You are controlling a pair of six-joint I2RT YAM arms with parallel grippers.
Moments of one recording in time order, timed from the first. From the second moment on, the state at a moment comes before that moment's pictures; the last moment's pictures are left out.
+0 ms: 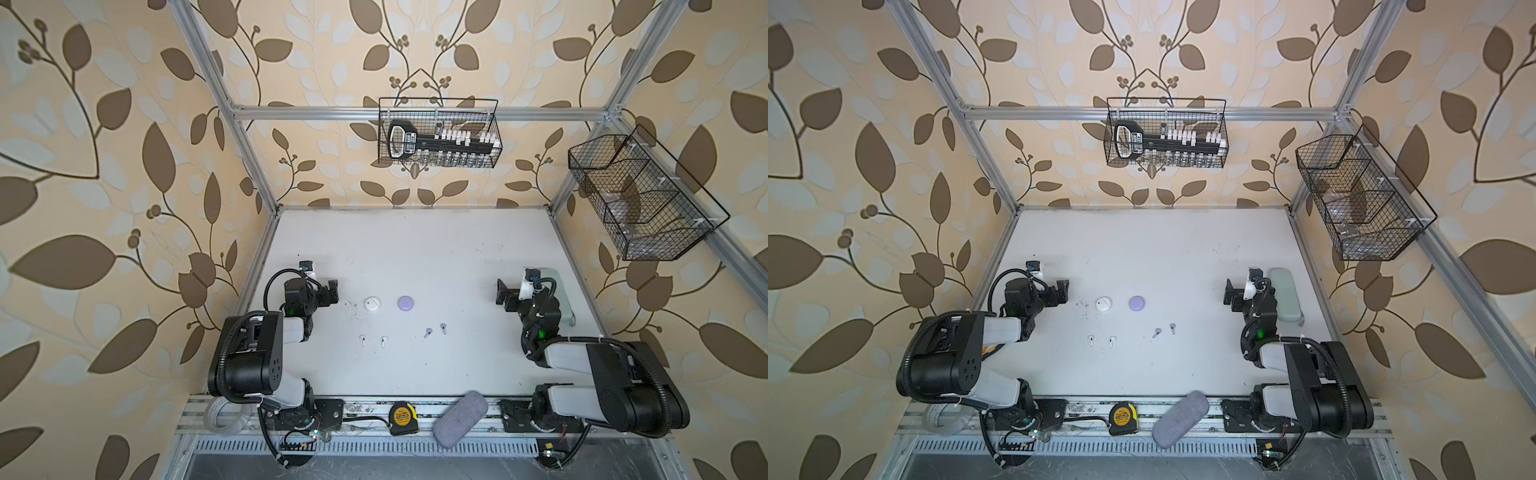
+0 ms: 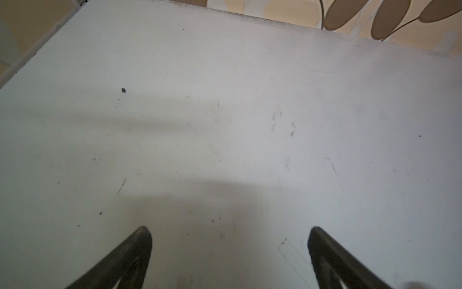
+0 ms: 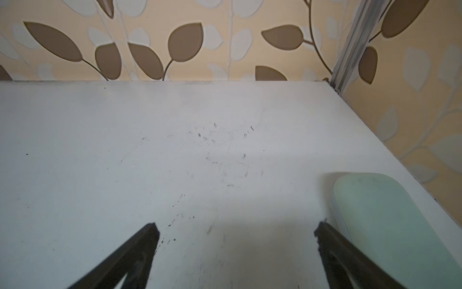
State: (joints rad) left arm 0.13 1.49 0.35 0.63 0.17 -0.09; right arm 0.02 1.34 0.16 0.91 0.10 -0.01
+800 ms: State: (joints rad) left arm 0.12 1.50 0.36 0.62 0.17 -0.09; right arm 0.01 1.34 0.16 0.91 0.09 -0.01
